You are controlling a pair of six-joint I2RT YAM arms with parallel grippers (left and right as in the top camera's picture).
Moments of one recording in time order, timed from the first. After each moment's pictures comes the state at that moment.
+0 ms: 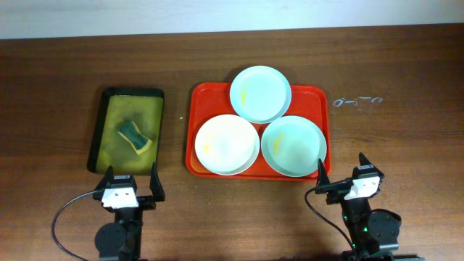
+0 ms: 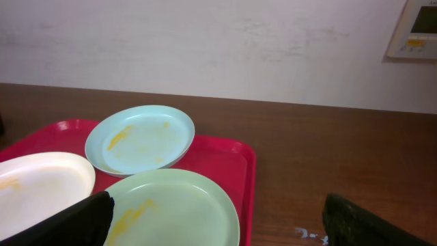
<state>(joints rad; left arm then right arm) 0.02 0.01 0.01 -0.08 -0.02 -0.01 0.04 0.01 0.01 -0.07 -0.07 -0.03</state>
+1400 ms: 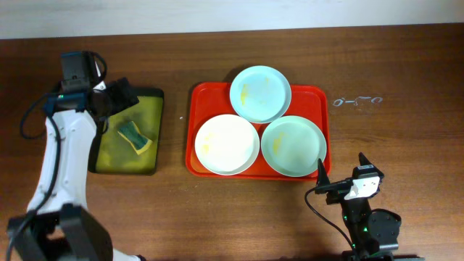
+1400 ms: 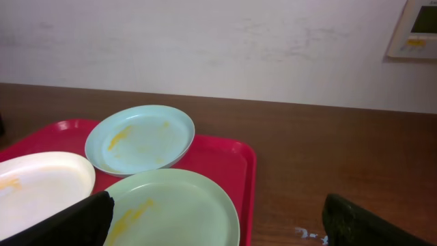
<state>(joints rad) 0.14 1.69 1.42 -0.77 -0.02 -0.30 0.04 0.01 0.01 -0.07 -0.07 -0.03</state>
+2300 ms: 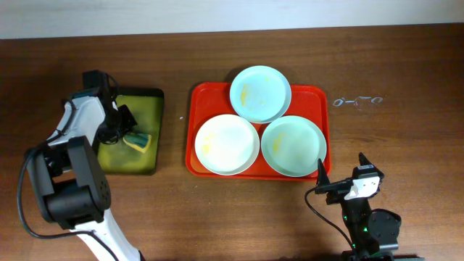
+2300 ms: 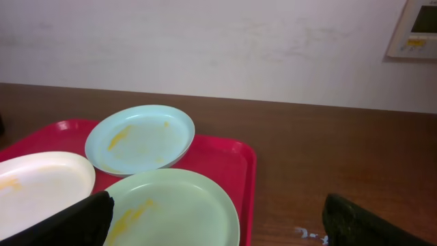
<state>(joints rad) 0.20 2.05 1.44 -0.81 0.01 -0.33 0.04 0.01 0.01 -0.07 -0.07 -0.03</state>
